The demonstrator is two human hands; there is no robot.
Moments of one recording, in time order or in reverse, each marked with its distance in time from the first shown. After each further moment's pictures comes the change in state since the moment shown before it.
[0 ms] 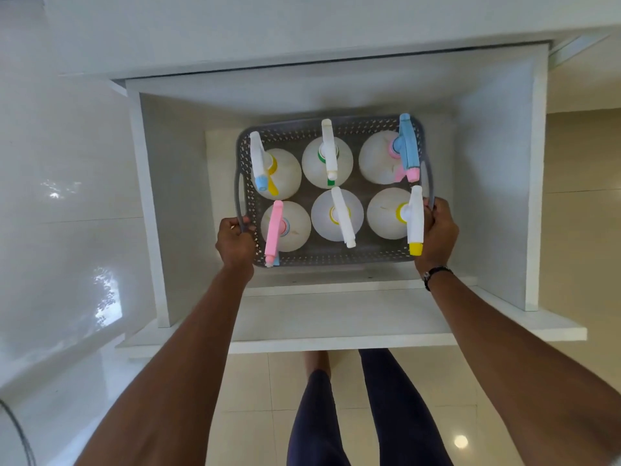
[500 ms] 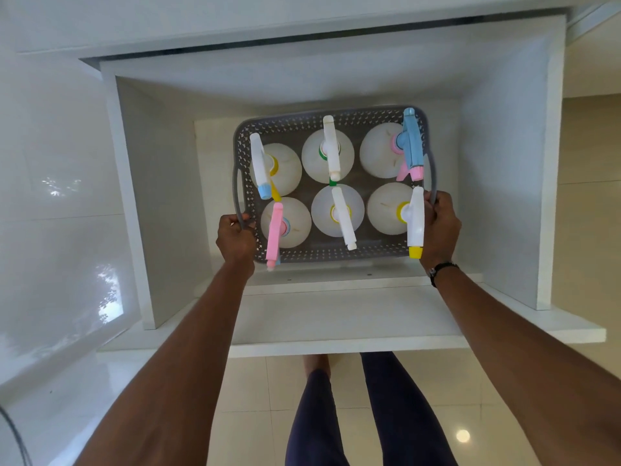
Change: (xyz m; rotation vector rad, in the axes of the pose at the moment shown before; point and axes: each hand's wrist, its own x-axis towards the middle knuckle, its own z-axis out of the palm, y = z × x) left_hand 0.006 -0.015 0.020 0.036 -0.003 0.033; right_hand 0.006 0.022 0.008 0.007 -0.051 0.018
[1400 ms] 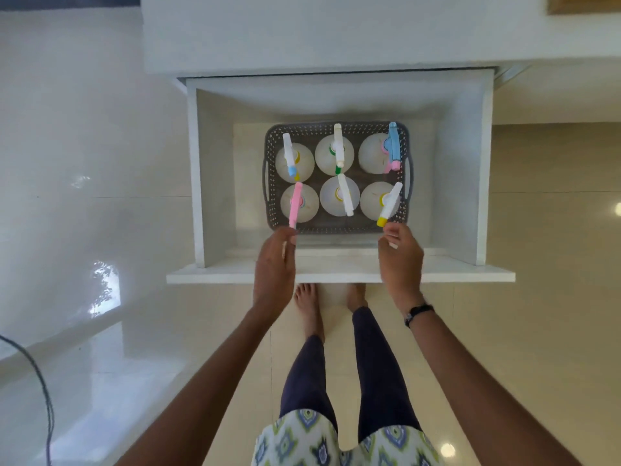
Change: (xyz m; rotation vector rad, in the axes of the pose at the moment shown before) left_hand -0.172 0.004 -0.100 0.261 -0.261 0.672; right_hand -0.137 -0.123 -0.101 0.091 -0.266 0.137
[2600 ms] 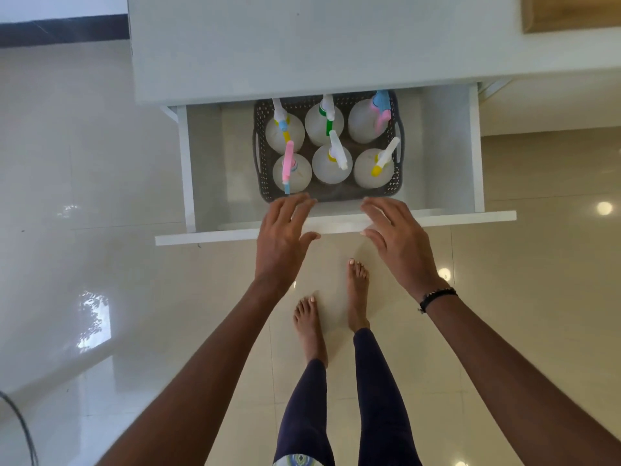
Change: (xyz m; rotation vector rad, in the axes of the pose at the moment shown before) left_hand 0.070 0.022 -0.002 0.439 0.069 0.531; right_hand 0.042 -0.025 -0.014 -0.597 -0.047 -0.875
